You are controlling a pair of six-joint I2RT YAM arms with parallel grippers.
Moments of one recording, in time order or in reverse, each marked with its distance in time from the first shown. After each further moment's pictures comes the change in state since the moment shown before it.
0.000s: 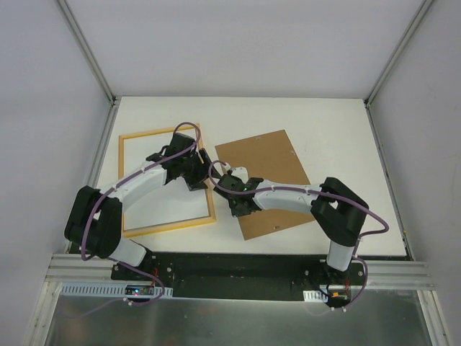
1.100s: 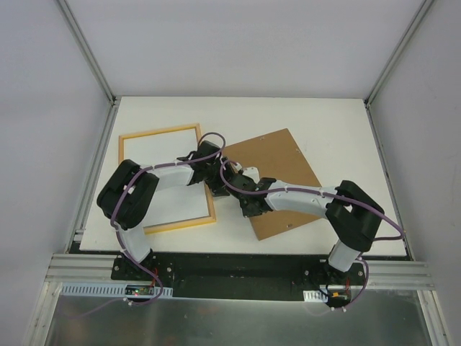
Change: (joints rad) left arm -0.162 0.327 0.047 0.261 0.053 -0.182; right arm -0.045 -0.117 -0.110 -0.031 0.011 -0.032
